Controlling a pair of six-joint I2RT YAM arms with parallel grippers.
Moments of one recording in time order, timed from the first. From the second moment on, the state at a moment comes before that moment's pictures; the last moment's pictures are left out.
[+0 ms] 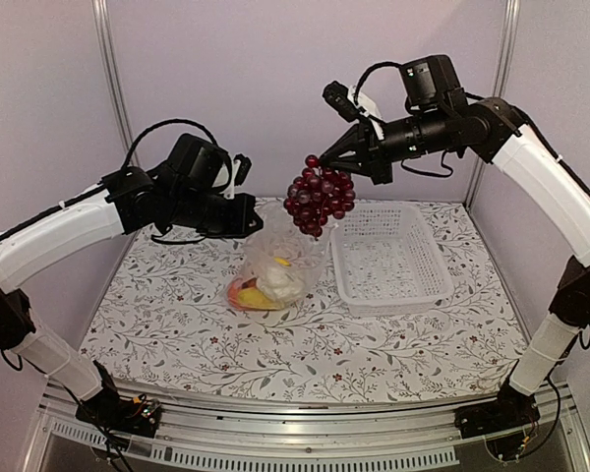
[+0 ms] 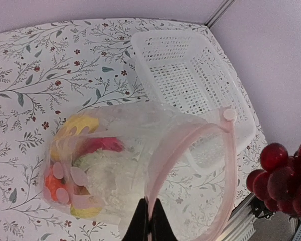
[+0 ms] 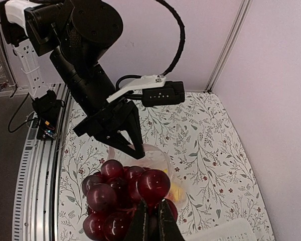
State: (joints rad) left arm -0.82 1.47 1.44 -0.65 -0.06 -0.55; right arm 0.74 1.69 2.08 -0.87 -0.53 -0.45
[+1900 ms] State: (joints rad) left arm -0.81 1.39 1.43 -0.73 -0.01 -0.32; right arm 0.63 1.68 1.53 -0.79 -0.67 -0.85
